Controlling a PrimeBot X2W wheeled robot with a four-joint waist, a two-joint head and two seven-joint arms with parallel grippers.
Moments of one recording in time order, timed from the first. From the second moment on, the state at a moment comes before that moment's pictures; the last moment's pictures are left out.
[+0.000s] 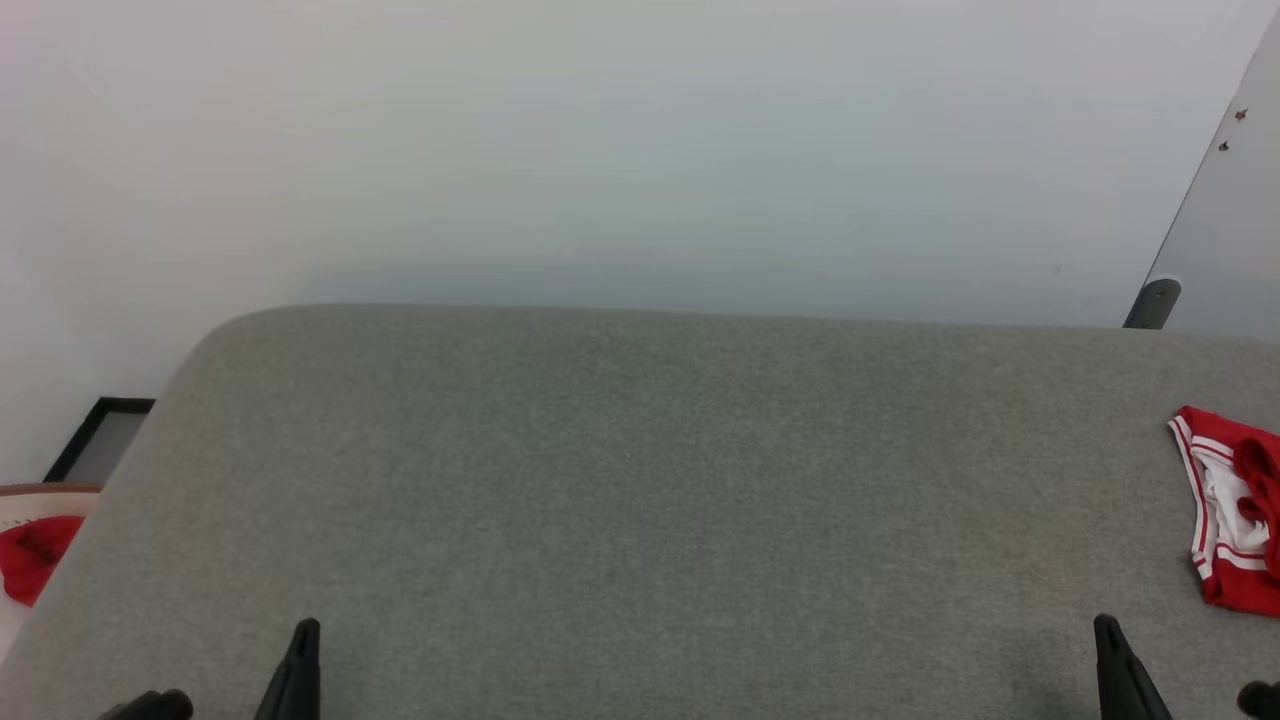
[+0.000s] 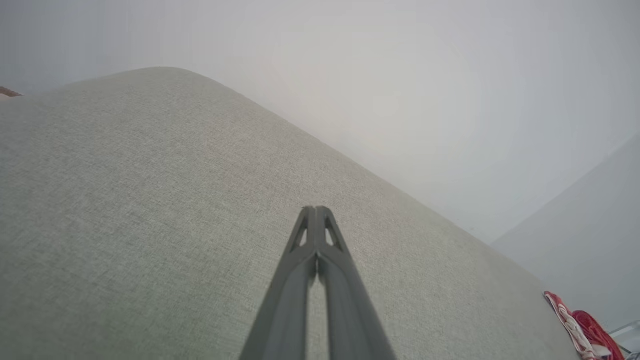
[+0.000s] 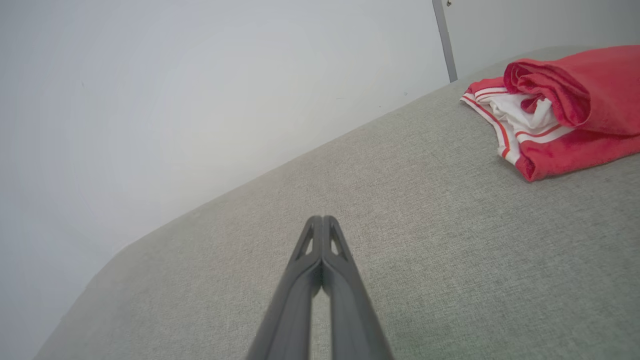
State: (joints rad) left arm 0.10 0.21 0.03 0.22 -0.74 -0.12 -0.14; right arm 0.10 -0.06 -0.09 0.23 0.56 0.13 -0.14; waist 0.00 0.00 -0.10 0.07
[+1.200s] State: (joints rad) left arm 0.01 0.14 0.07 0.23 -1.14 -0.12 -0.03; right arm 0.01 -0.06 -0.10 0.23 1.05 0.13 -0.02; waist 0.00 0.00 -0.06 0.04
